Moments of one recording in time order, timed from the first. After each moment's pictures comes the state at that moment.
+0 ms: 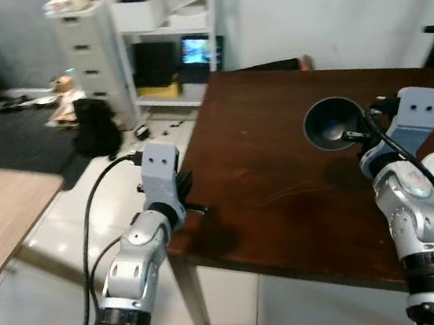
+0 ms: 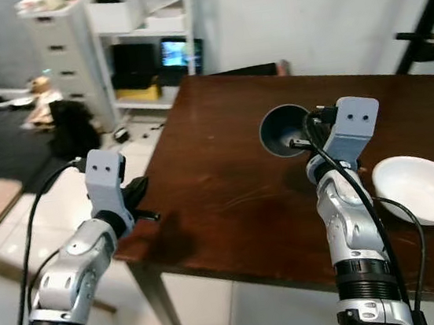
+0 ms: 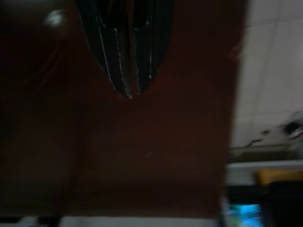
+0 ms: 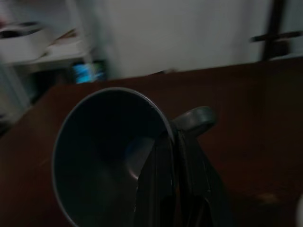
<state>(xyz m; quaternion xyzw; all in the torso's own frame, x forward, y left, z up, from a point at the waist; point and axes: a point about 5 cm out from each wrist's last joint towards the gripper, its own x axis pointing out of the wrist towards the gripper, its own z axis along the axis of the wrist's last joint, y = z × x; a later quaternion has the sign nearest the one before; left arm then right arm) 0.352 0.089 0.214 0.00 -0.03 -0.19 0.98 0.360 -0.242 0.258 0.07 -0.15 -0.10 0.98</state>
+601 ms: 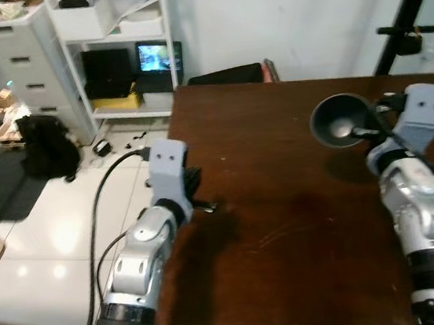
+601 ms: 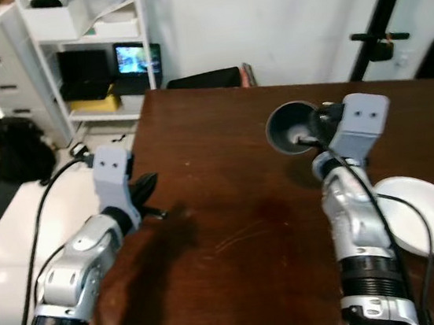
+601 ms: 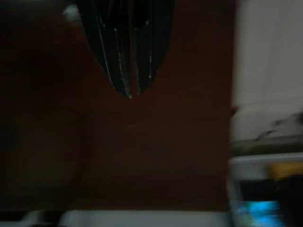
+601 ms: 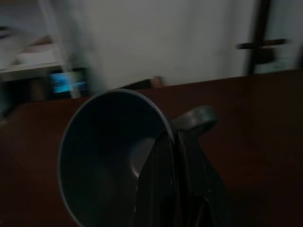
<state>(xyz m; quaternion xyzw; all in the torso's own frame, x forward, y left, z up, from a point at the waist) 0.351 0.092 0.214 0.00 -0.03 -0.20 0.98 0.362 -0.239 0.263 0.07 -0.15 -0.10 0.98</state>
